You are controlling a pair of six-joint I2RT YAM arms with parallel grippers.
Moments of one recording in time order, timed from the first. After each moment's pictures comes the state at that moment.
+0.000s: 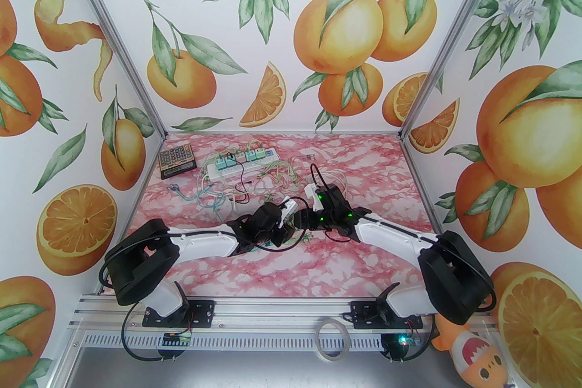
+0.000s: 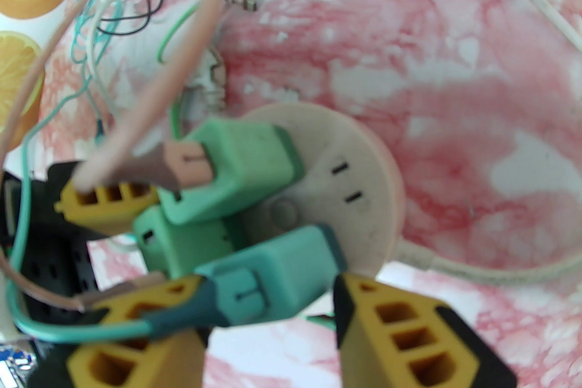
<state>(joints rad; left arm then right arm) -0.92 1.61 0.74 0.12 -0.07 -0.16 0.58 1.44 0.72 -0.16 -0.33 0.52</state>
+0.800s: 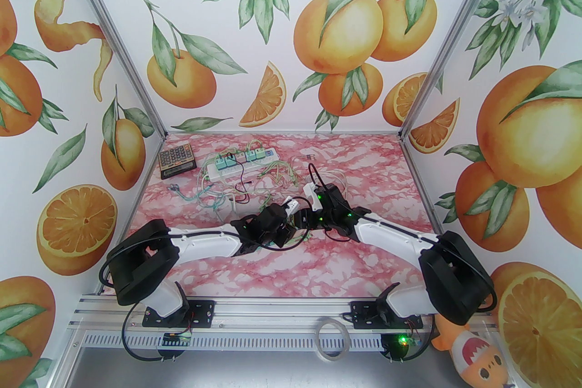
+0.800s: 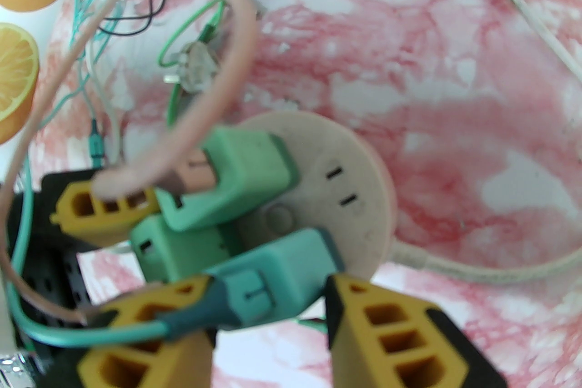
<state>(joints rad) -0.97 1.61 0.79 0.03 -0.16 -0.18 0.58 1.44 0.73 -0.16 -0.29 0.48</state>
